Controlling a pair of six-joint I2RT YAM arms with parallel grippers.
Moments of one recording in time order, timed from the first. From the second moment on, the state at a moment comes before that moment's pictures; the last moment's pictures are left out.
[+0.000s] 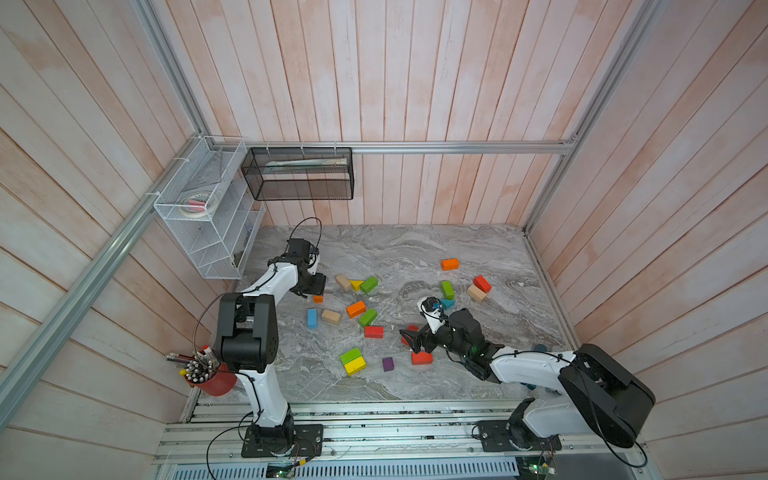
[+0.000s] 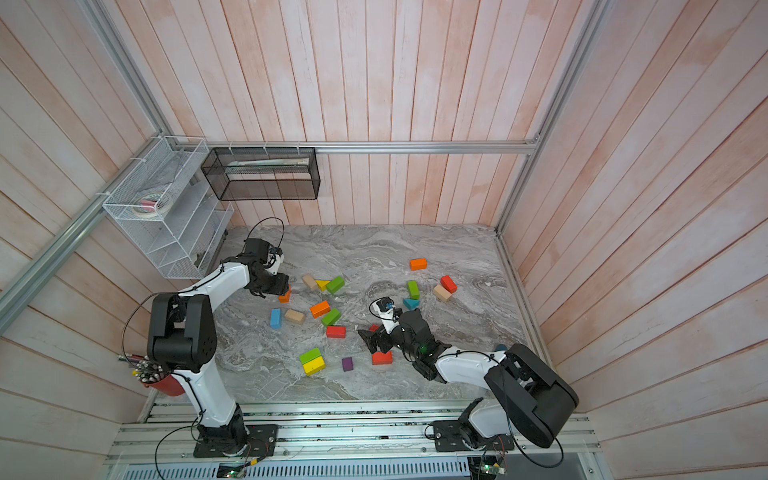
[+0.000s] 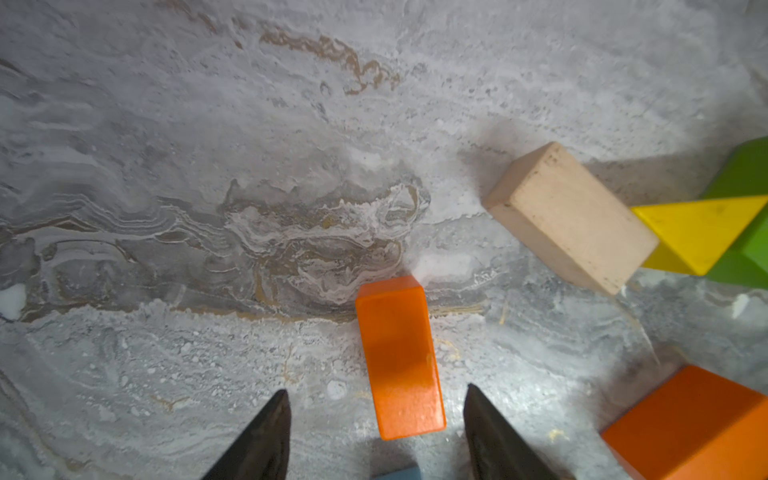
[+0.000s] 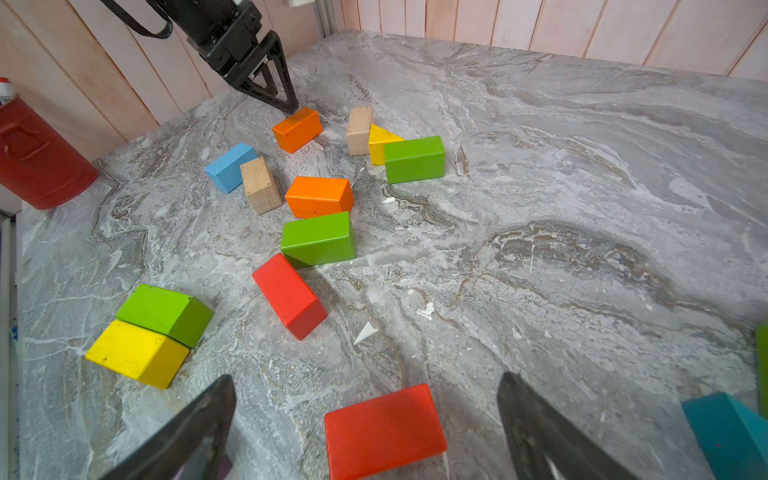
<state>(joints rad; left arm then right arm) -0.05 1.90 1.35 -0.64 0.05 0.14 0.73 1.38 0.39 0.62 -0.16 0.13</state>
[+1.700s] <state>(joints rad) -0.12 1.97 1.43 -0.67 0.12 0.33 0.73 1.38 0.36 0.72 -0.17 0.15</state>
